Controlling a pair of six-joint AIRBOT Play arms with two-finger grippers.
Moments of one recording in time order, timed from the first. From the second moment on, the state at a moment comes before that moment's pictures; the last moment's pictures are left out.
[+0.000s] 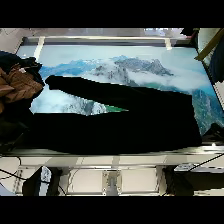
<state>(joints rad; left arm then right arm) 0.76 -0.71 0.63 1.36 -1.16 -1.62 -1.03 -1.48 1.17 -1.41 1.48 1.08</state>
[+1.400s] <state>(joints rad) 0.29 -1.66 1.18 0.56 -0.31 -1.43 -0.59 -1.36 1.44 -0.85 1.42 1.03</state>
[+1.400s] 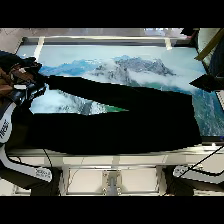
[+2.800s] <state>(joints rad) 0.29 -1.87 1.37 0.54 -0.29 -1.43 -0.59 -1.36 1.44 -0.85 1.43 1.03</state>
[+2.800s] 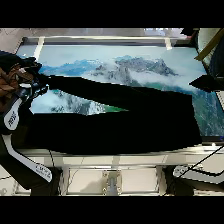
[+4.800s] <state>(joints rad) 0.33 -1.43 1.14 1.75 -0.85 -2.03 -0.70 -1.27 1.44 -0.97 1.55 1.03</state>
